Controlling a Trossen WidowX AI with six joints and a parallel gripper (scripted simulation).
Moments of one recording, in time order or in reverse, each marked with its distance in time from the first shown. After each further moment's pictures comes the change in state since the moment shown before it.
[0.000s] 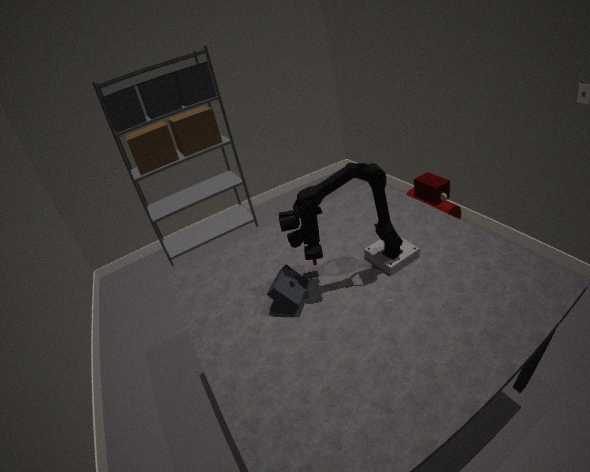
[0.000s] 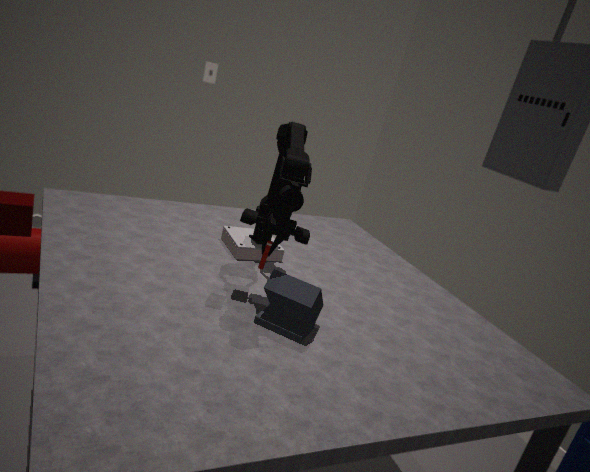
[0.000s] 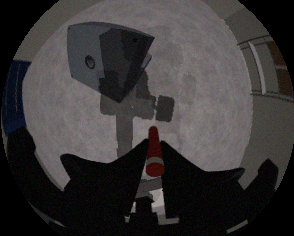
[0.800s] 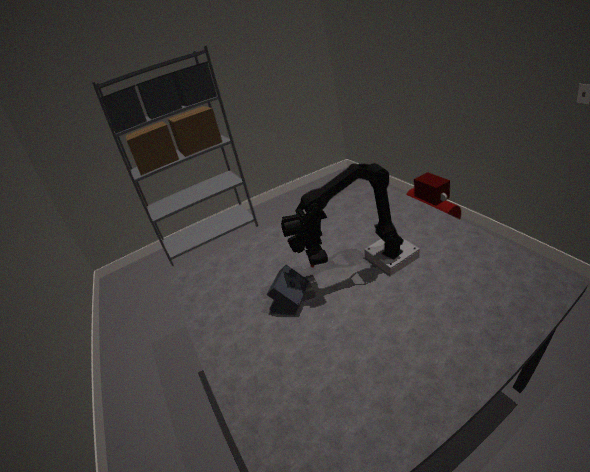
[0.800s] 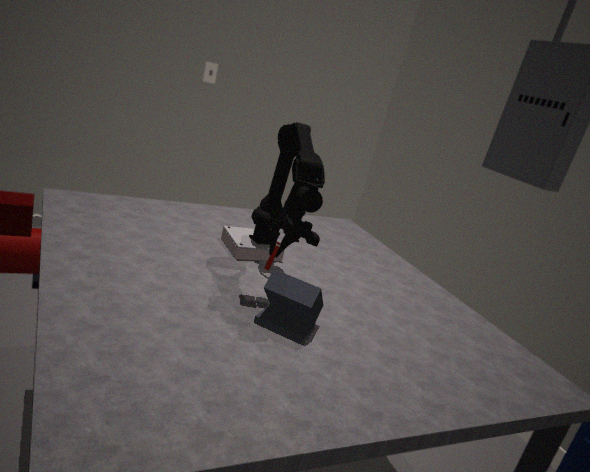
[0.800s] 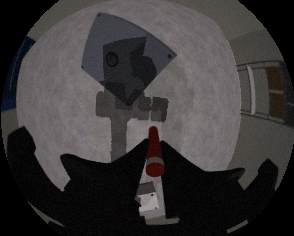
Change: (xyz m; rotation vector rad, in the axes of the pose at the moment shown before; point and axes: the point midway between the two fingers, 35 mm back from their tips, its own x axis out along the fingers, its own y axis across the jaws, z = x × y) arm -0.007 0.023 0.004 -0.183 -0.085 -0.086
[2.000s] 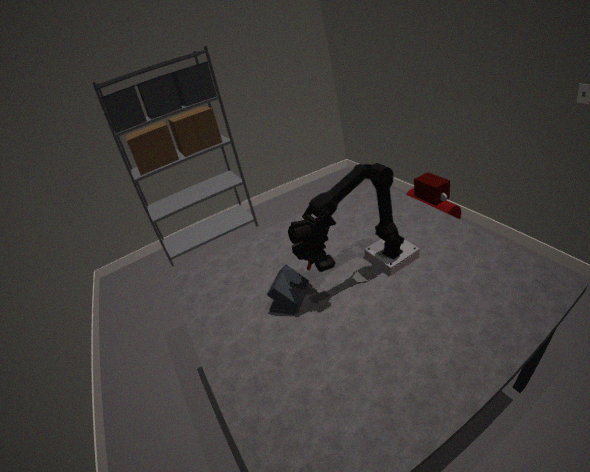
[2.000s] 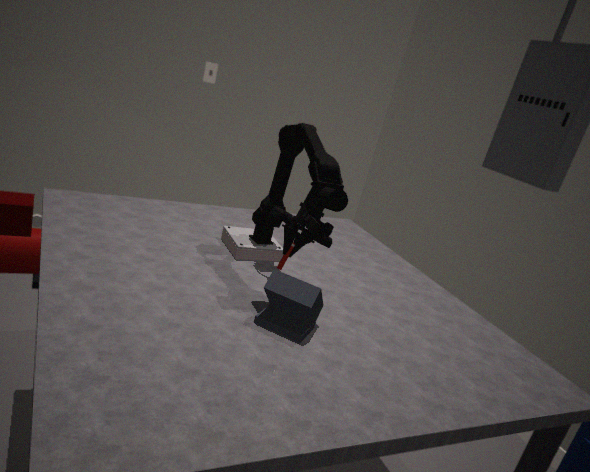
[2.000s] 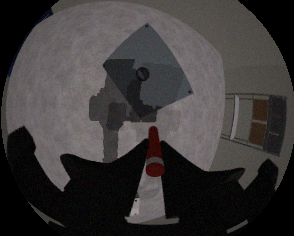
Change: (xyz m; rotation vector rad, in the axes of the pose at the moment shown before) arm -0.017 0.034 0.011 -0.256 -0.135 -0.126
